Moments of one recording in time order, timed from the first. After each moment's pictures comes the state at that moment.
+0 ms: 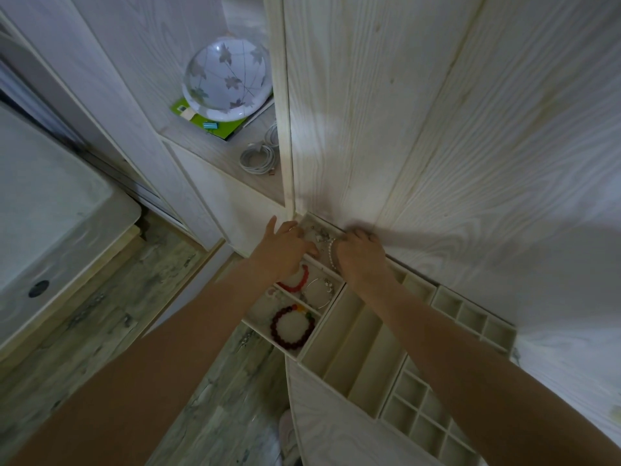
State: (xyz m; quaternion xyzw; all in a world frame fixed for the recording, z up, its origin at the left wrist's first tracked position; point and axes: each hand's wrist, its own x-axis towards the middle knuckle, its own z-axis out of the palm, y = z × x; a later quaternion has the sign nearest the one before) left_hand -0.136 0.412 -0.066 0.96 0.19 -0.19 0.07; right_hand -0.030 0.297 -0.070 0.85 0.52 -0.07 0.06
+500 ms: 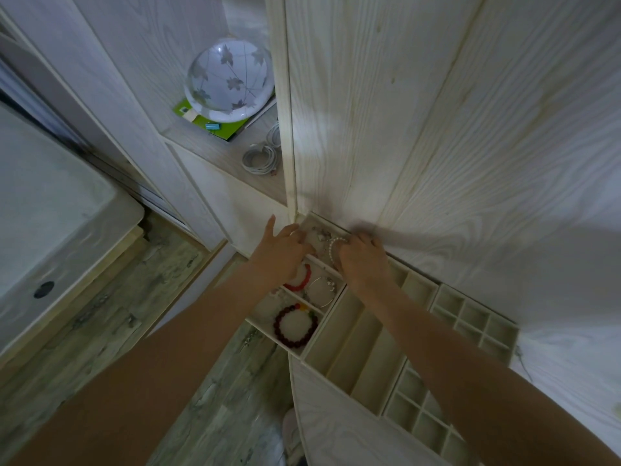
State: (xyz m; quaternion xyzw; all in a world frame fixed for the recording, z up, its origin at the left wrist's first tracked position) left_hand -0.146 0.411 -0.066 0.97 0.16 -0.20 -0.01; right_hand -0.036 0.291 -0.074 0.86 0.51 -0.08 0.05
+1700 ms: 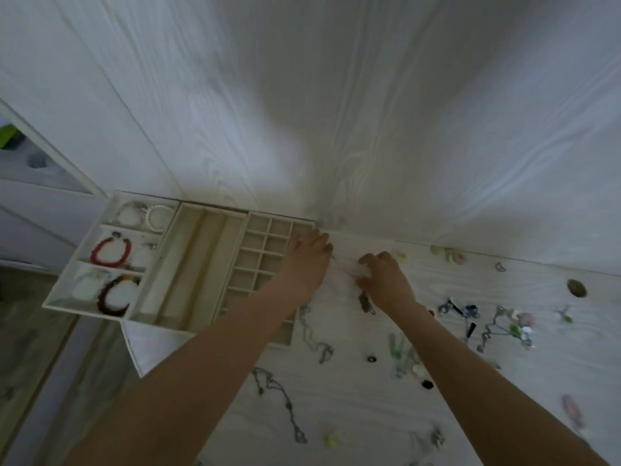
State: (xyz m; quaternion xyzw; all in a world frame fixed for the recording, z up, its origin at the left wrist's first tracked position) left_hand -0.022 0.077 -0.090 0.99 -0.01 -0.16 0.01; right_hand 0.016 -0.082 -0.075 0.95 0.15 -0.24 -0.15
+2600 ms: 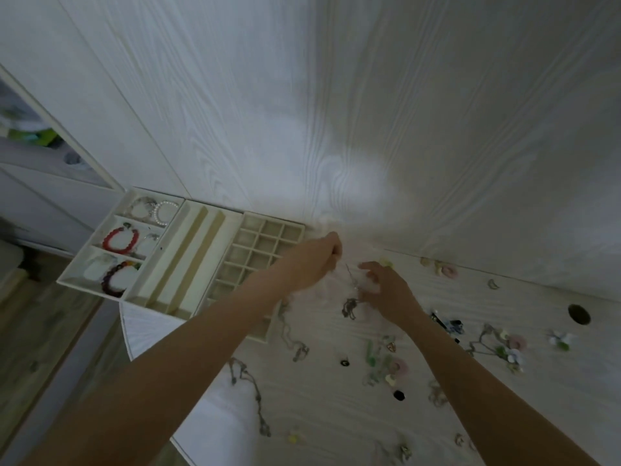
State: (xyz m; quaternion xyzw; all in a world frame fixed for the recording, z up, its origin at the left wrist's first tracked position) left_hand -0.020 0.038 -0.030 0.94 0.03 -0.10 0.31; right_hand 0.031 -0.137 -0.074 0.88 0.18 -0.30 -0.31
